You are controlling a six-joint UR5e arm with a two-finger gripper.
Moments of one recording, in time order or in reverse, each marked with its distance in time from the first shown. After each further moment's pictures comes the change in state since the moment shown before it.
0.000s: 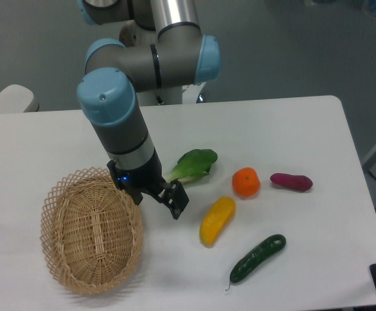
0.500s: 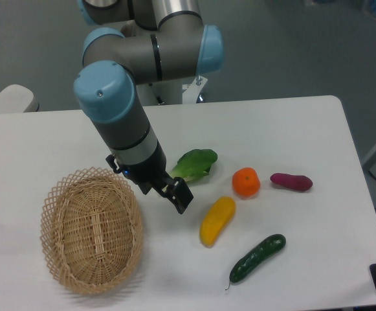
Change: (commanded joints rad) arm 0.009 0.000 0.038 -0.034 0.000 0.042
